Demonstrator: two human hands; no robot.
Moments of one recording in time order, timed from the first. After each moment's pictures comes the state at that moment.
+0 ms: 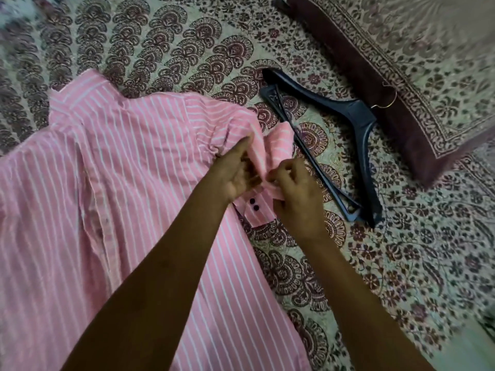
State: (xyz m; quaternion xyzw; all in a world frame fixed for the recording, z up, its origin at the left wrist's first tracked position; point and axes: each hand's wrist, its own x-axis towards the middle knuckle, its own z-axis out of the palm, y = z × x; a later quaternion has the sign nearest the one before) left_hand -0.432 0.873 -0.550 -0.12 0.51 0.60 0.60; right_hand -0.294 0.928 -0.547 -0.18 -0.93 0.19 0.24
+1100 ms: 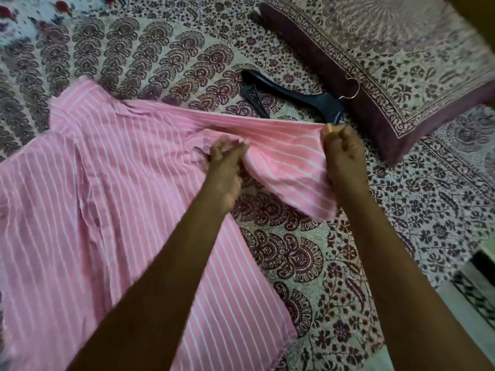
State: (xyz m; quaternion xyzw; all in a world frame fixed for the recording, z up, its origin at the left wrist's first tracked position) left_hand -0.360 0.853 -0.525 -0.03 0.54 0.70 0.46; right_hand -0.231 0.980 -0.496 -0.37 -0.63 0.61 0.30
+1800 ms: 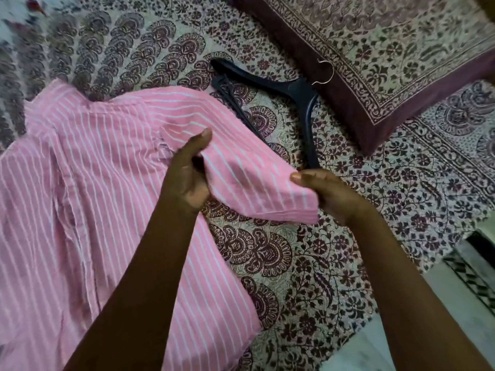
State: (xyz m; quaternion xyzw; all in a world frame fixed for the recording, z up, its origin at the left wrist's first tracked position) left_hand -0.326 0.881 -0.489 -0.07 0.44 0.78 0.43; right_hand -0.147 1.028 -0.524 -0.29 -0.58 0.76 -0.07
